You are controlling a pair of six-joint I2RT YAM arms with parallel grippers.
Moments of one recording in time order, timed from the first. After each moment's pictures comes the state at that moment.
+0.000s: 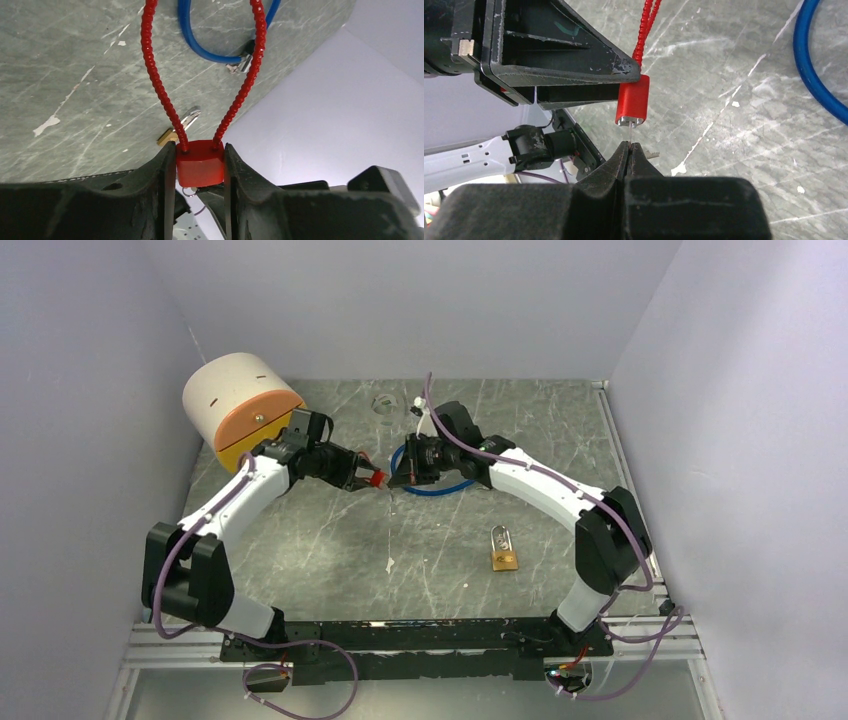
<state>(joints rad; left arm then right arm) -0.30 1.47 1.12 -0.60 0.38 -1.44 0.68 1.68 1.31 -0.31 -0.48 0.61</state>
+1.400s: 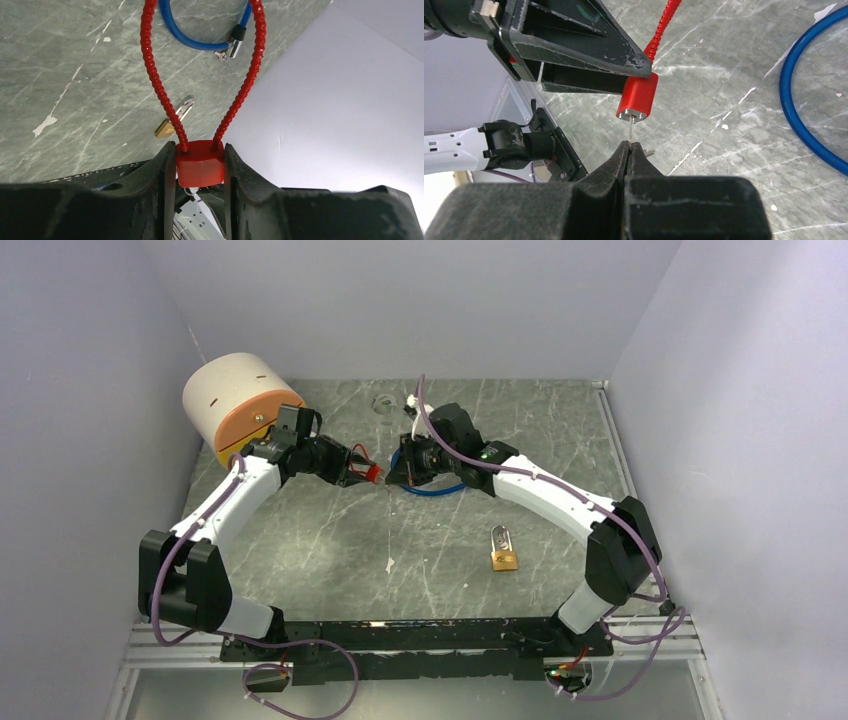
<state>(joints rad) -0.25 1.42 1.11 -0.57 0.47 -1.37 0.73 1.60 1.28 -0.23 -0.40 0.48</state>
